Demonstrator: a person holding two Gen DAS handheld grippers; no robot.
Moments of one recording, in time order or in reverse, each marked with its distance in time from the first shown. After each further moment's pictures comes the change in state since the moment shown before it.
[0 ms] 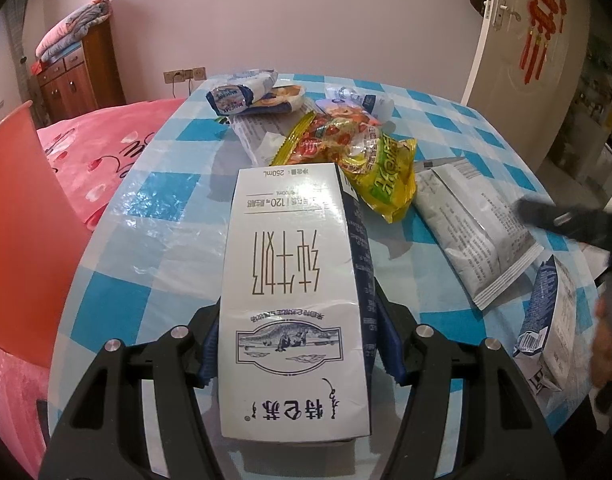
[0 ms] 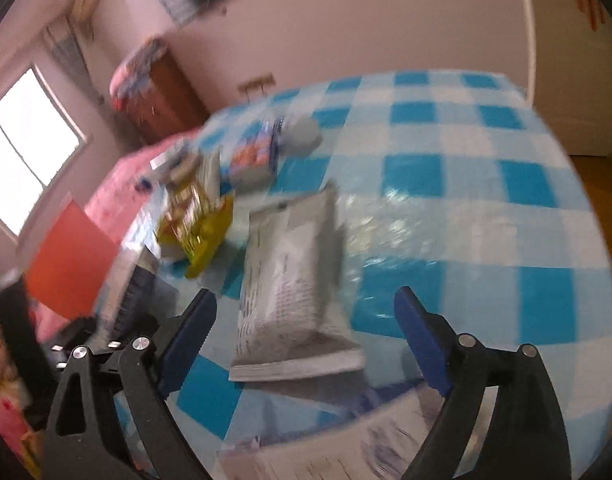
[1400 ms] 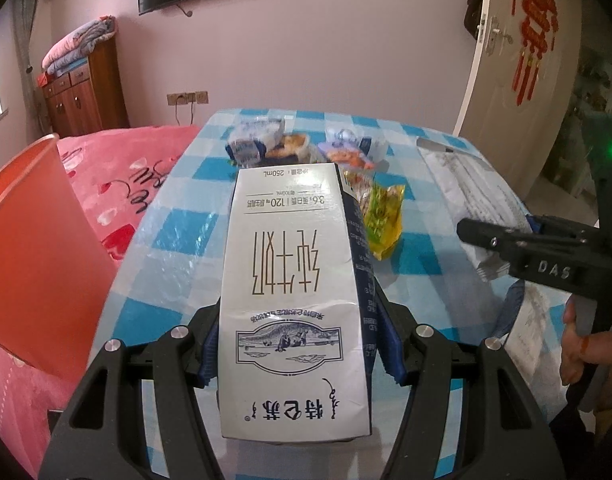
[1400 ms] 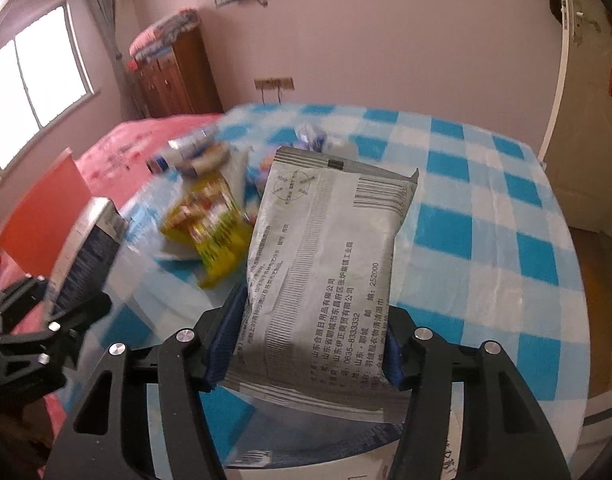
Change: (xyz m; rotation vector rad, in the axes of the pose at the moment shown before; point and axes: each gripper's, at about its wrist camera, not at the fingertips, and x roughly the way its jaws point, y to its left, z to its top) left arm -0.042 0.010 0.011 -0.004 -0.097 -0.018; right arm -0.009 0.050 0.015 -0.219 -0.080 -0.084
